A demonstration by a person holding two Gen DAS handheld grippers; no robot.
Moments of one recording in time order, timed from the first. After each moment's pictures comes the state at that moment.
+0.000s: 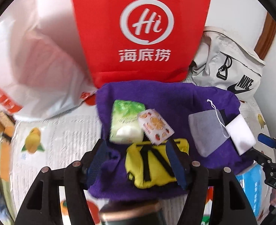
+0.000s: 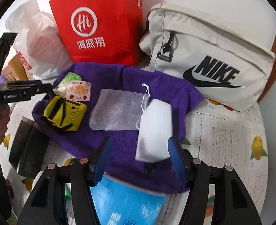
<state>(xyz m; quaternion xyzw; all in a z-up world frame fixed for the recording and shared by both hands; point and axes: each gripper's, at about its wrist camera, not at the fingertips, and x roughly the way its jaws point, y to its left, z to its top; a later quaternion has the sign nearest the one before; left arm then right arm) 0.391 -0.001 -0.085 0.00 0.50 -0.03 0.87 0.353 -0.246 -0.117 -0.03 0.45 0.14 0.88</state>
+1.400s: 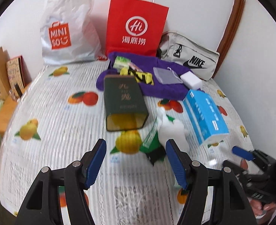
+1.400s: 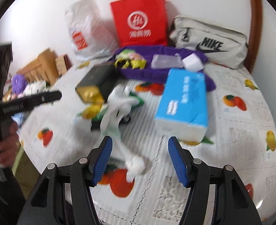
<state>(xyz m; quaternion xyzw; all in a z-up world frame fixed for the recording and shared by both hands) 0.105 0.024 -0.081 -0.07 0.42 -0.08 0.90 0.083 -0.210 -0.129 0.00 0.41 0.18 0.89</state>
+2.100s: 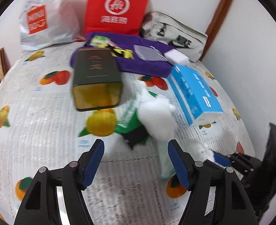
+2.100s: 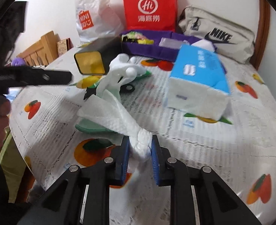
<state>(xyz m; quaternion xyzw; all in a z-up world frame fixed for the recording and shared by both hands) 0.111 -0.015 -0.123 -0.06 0.46 -0.14 0.88 0.063 -0.200 -0.185 -0.04 0.40 0.17 0.90</state>
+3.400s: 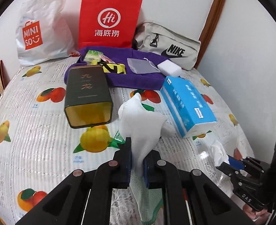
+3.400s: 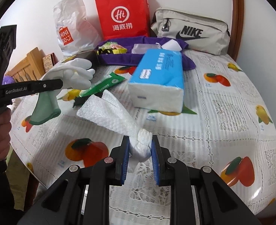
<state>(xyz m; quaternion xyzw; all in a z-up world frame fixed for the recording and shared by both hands) 0.106 -0.019 -0.103 -0.06 0.42 -0.14 0.90 0.051 -0.242 -0.163 0.00 0.40 0.12 0.91</state>
